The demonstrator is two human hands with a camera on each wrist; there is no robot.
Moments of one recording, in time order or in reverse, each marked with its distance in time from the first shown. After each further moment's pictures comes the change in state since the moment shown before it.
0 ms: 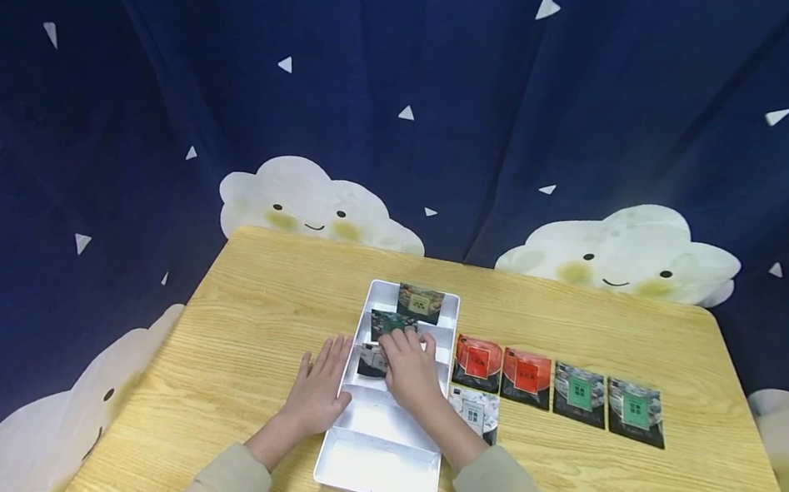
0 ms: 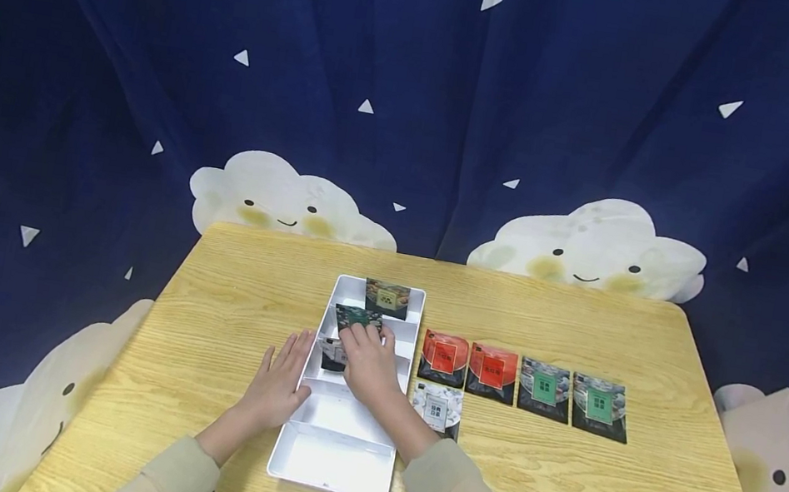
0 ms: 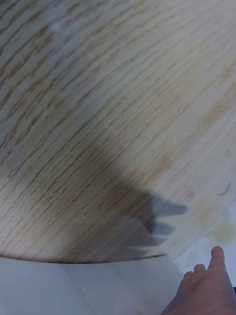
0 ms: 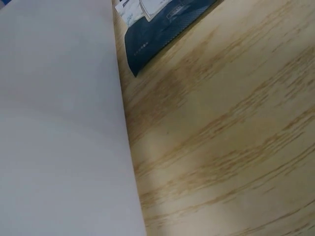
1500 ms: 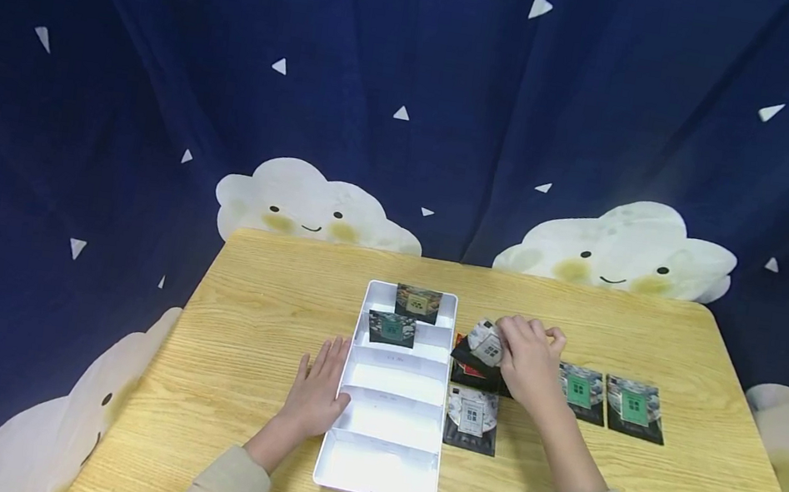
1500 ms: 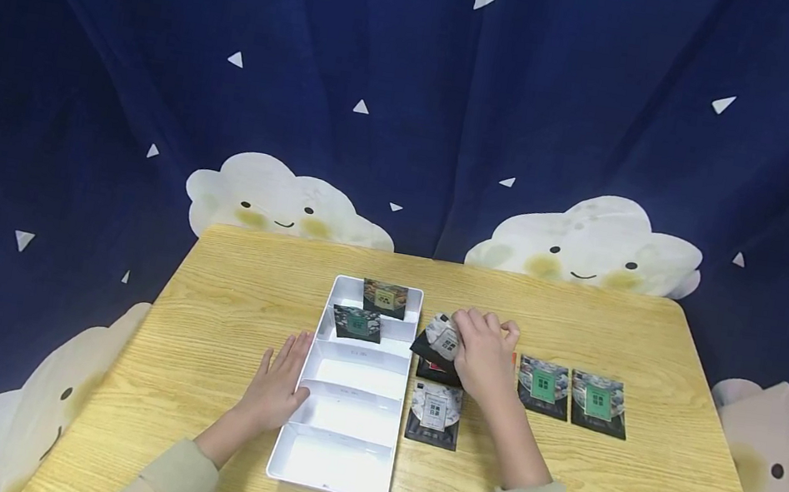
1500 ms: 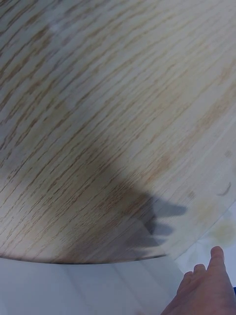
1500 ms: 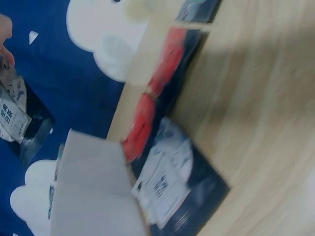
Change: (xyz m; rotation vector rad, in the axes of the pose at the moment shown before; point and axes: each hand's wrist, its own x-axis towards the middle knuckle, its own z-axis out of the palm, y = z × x) left_hand -0.001 0.000 0.001 0.009 0.006 0.003; right_hand -0.043 0.111 -0.095 0.101 0.127 0.207
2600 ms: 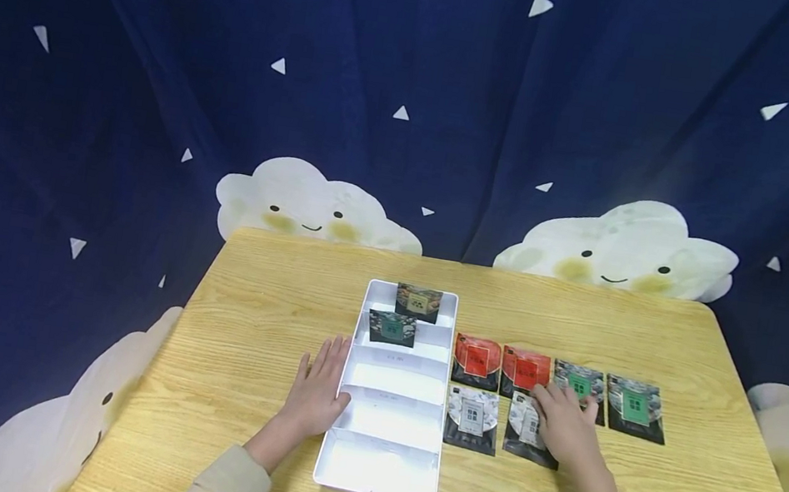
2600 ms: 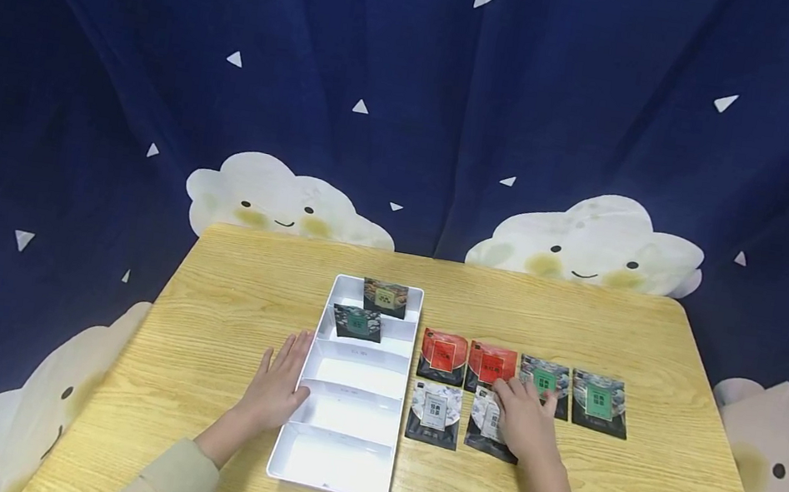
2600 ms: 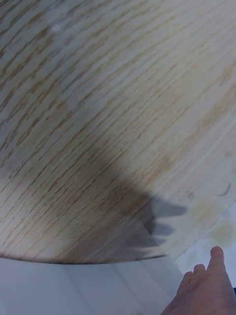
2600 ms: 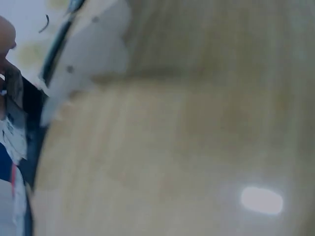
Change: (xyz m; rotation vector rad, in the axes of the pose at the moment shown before) left_hand 0.000 0.000 0.002 -0.013 0.010 -0.010; right_hand -0.097 0.080 0.034 -0.111 -0.304 0.136
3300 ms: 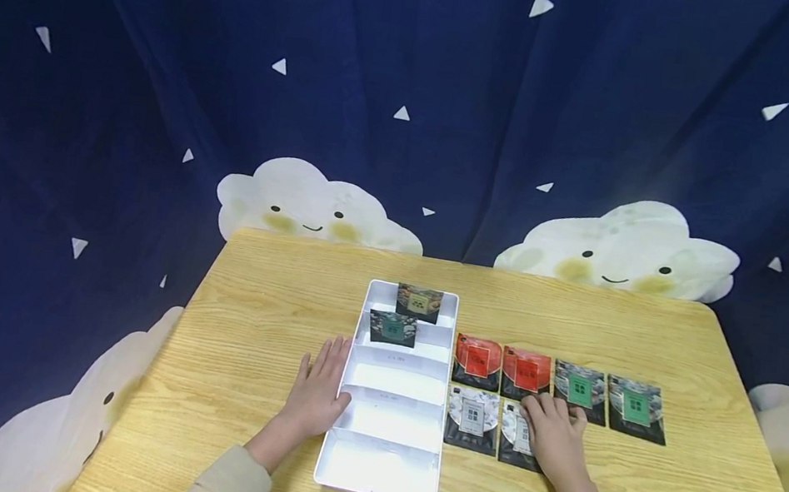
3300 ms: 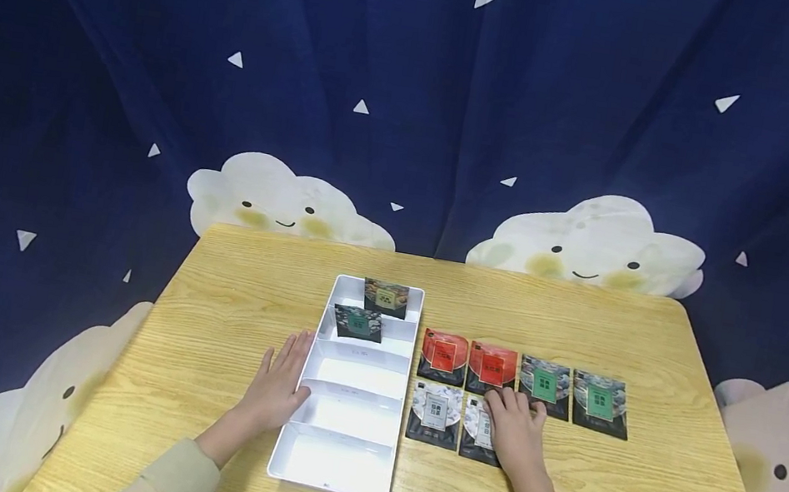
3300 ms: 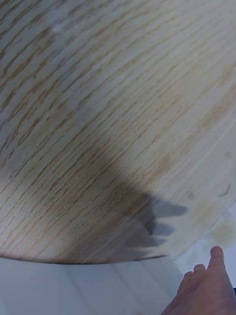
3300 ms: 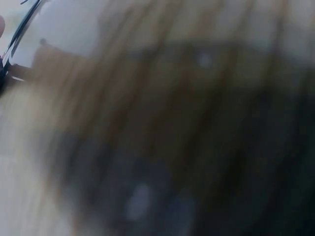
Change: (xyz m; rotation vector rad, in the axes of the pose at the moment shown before) left_hand -0.001 0.000 -0.001 -0.012 -0.001 0.006; right_hand -0.014 -0.004 0.039 -0.043 0.227 -0.047
